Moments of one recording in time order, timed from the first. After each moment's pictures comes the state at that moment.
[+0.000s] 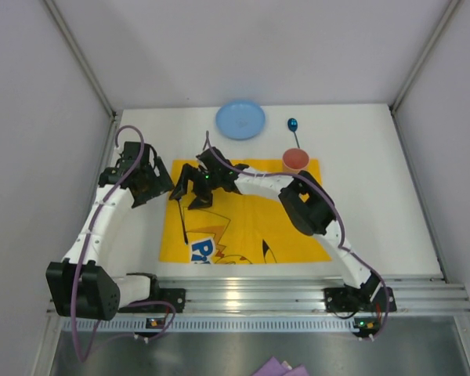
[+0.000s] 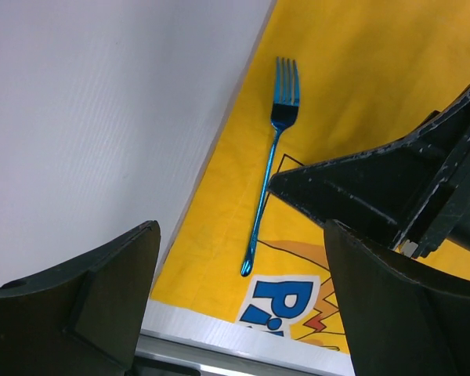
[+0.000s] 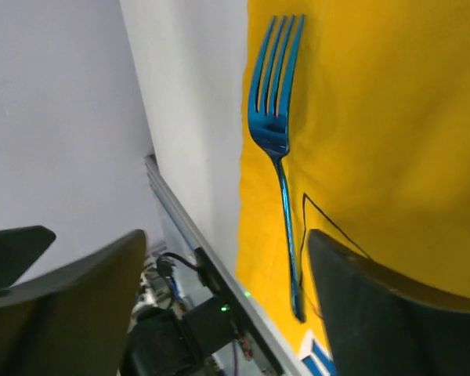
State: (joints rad) left arm -0.09 1.23 1.09 -0.87 -0.15 -0.53; right arm 0.88 2.41 1.86 -0.11 -0.54 1.13
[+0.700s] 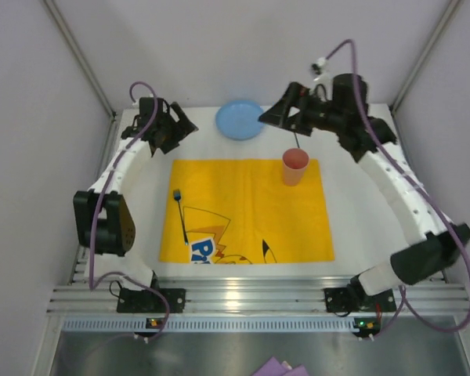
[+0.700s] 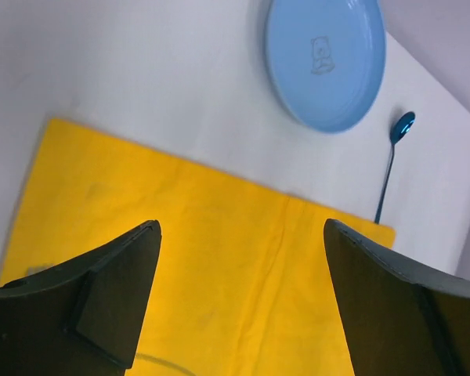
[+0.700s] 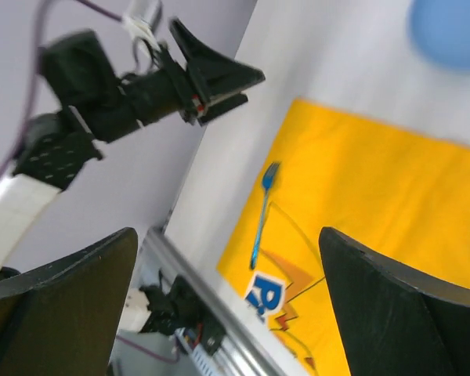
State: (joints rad) left arm -0.11 1.64 1.44 -0.47 0.10 -0.71; right arm 0.47 1.56 1.68 -0.49 -0.48 0.66
